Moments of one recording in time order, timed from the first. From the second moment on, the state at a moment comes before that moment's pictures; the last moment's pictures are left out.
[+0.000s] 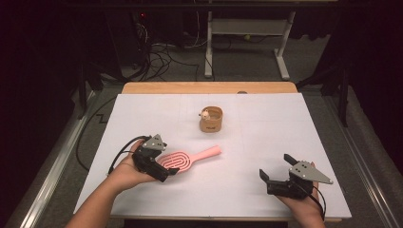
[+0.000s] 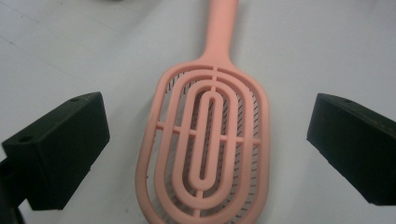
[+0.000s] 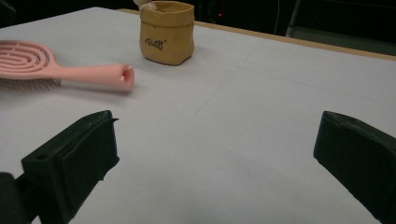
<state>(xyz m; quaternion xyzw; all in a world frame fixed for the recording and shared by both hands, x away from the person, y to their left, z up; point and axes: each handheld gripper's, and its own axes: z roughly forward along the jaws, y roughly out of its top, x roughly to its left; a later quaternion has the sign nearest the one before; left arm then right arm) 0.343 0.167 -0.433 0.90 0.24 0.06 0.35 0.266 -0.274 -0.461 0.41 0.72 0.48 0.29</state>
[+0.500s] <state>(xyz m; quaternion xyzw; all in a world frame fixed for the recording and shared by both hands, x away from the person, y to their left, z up) 0.347 0.159 -0.439 0.92 0.23 0.06 0.32 0.266 -0.273 -0.462 0.41 0.72 0.48 0.29</state>
